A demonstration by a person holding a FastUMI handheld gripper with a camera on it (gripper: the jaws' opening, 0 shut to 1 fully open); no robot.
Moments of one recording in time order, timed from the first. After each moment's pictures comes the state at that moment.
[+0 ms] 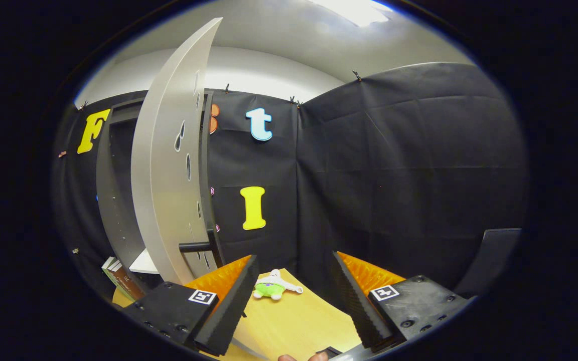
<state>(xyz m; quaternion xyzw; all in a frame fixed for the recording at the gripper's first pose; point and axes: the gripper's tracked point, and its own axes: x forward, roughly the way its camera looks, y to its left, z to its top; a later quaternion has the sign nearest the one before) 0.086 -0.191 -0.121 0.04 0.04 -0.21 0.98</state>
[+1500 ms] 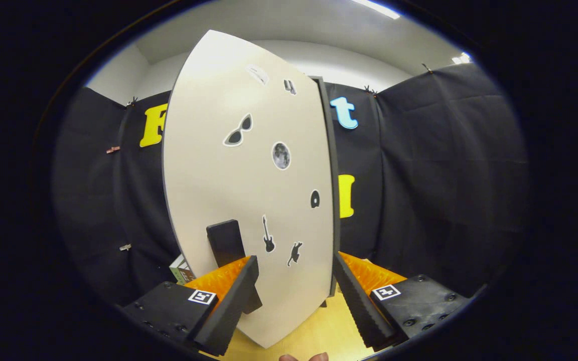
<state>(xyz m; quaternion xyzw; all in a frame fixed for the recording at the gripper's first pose) 0.146 0.077 -0.143 0.06 0.07 0.00 1.00</state>
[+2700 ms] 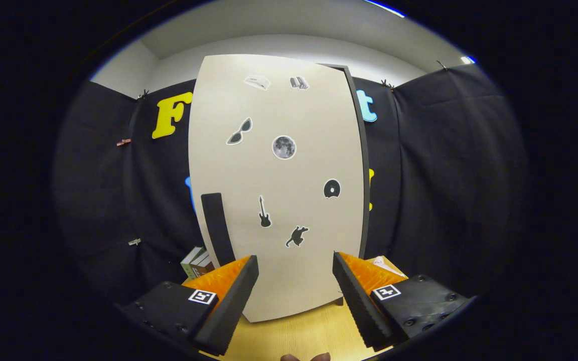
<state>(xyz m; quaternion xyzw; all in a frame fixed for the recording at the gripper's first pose) 0.165 0.117 -0.166 0.06 0.08 0.02 0.99</state>
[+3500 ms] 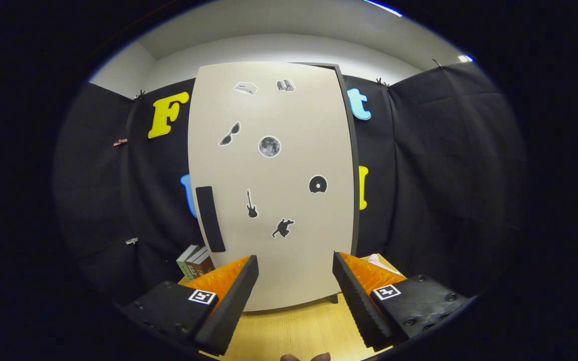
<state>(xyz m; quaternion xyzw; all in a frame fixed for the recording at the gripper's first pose) 0.158 0.097 -0.171 0.06 0.09 0.01 0.99</state>
